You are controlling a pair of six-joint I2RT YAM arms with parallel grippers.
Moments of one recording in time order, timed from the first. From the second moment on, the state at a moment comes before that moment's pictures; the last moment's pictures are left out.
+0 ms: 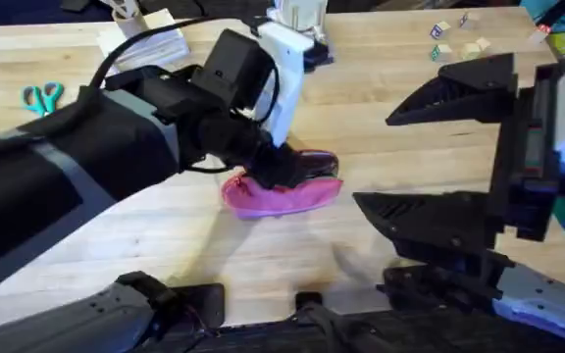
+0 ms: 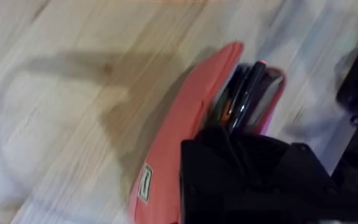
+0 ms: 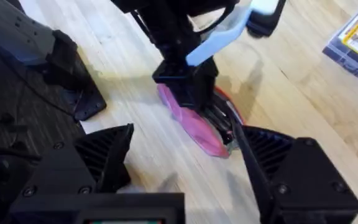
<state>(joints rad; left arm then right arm) -0.60 1.36 0.91 -0.69 0.44 0.21 0.78 0.79 1.24 -1.12 -0.19 -0.06</state>
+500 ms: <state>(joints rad) -0.60 1.36 0.91 -0.78 0.33 0.32 0.78 0.79 1.24 -1.12 -0.19 -0.06</state>
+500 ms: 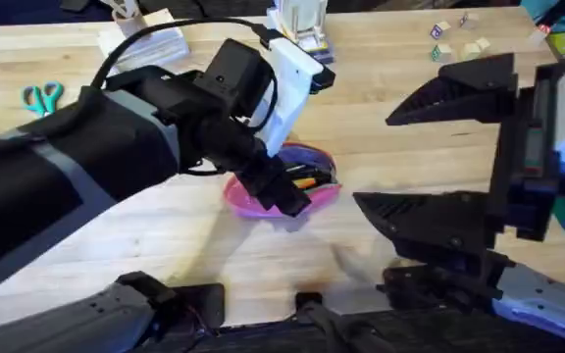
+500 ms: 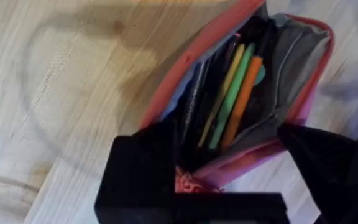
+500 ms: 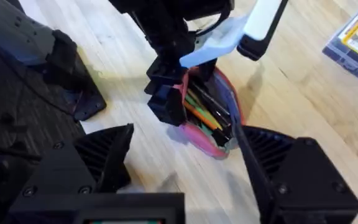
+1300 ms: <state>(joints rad) -0.60 0.92 0.91 -0.90 0.21 0.35 0.78 0.79 1.24 -1.12 -0.19 -0.06</state>
